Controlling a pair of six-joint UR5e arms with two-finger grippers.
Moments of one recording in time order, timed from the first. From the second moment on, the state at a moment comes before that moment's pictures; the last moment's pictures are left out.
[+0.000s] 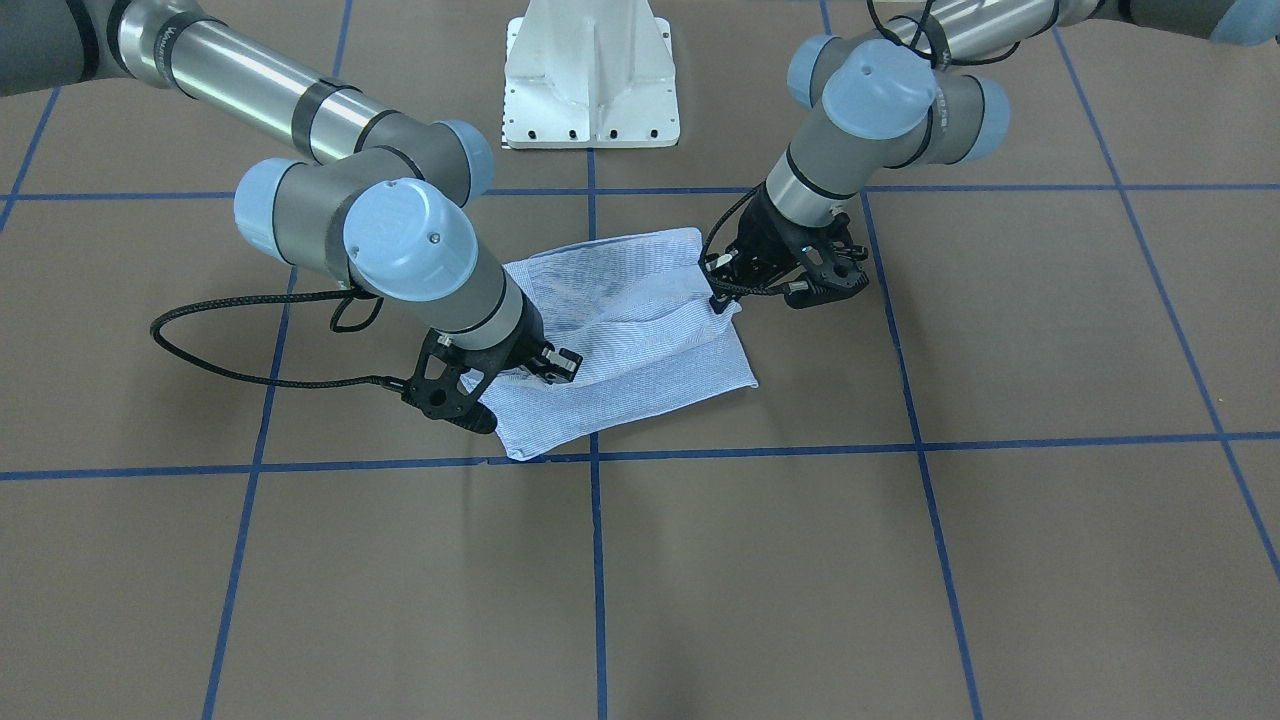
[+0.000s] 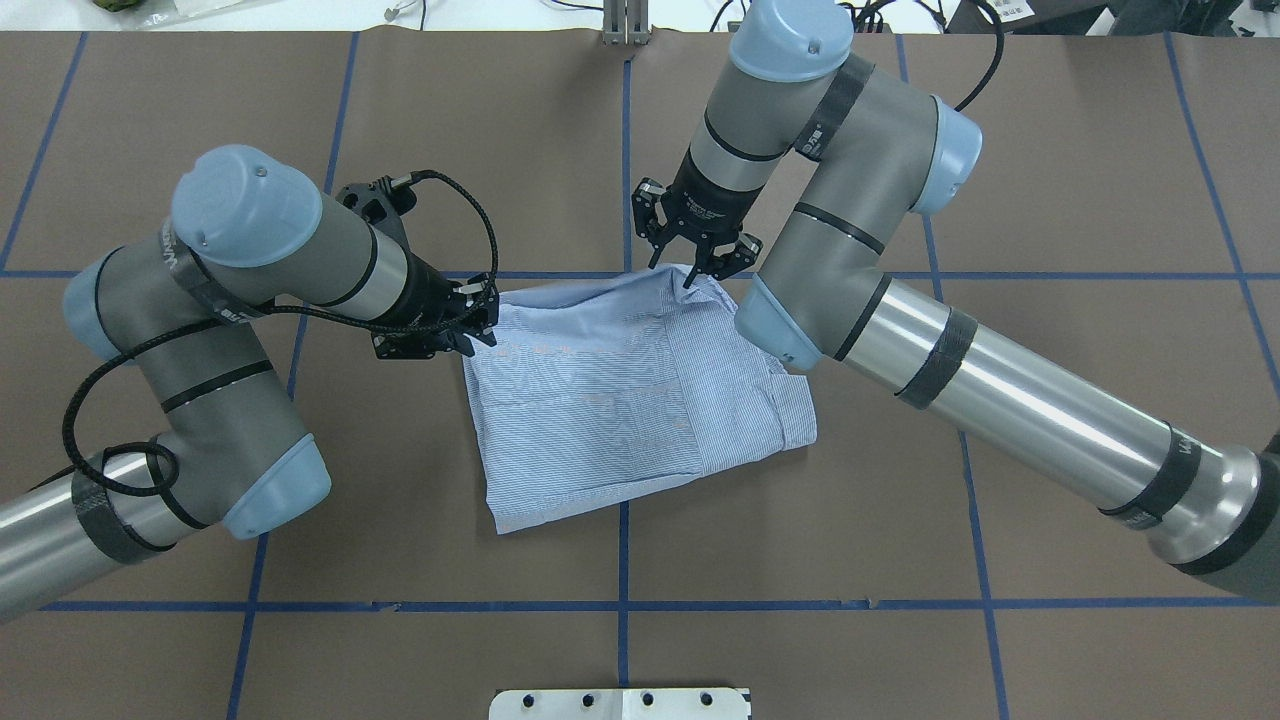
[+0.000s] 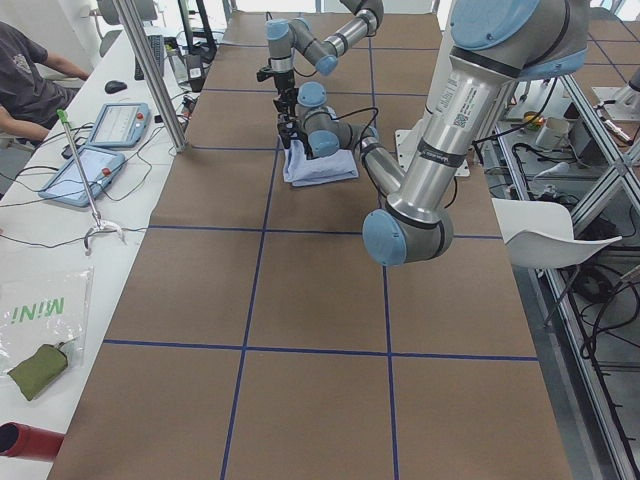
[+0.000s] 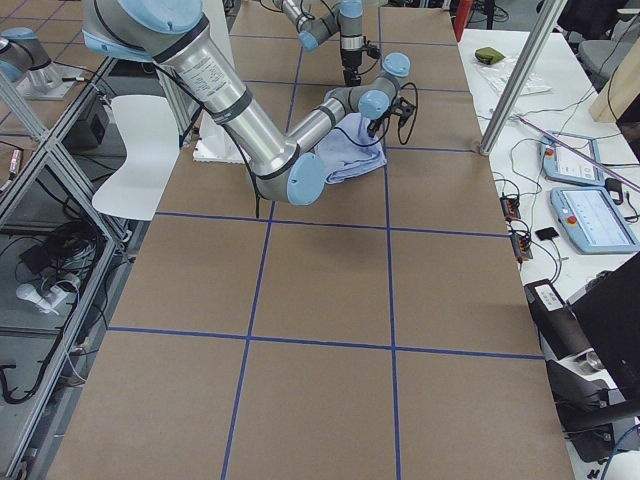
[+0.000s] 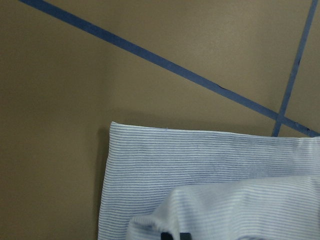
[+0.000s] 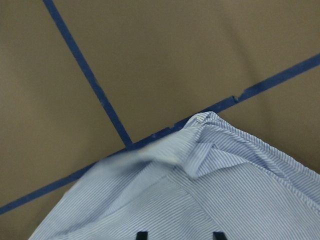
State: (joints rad) left arm -0.67 -2.06 -1.74 -1.93 -2.05 -1.60; right arm 0.76 -0.73 1.36 -1.37 2.25 1.58
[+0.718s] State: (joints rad) left arm -0.79 -2.03 -1.76 -1.90 -2.10 -1.51; right arm 0.76 -0.73 1.41 -1.37 2.18 1.43
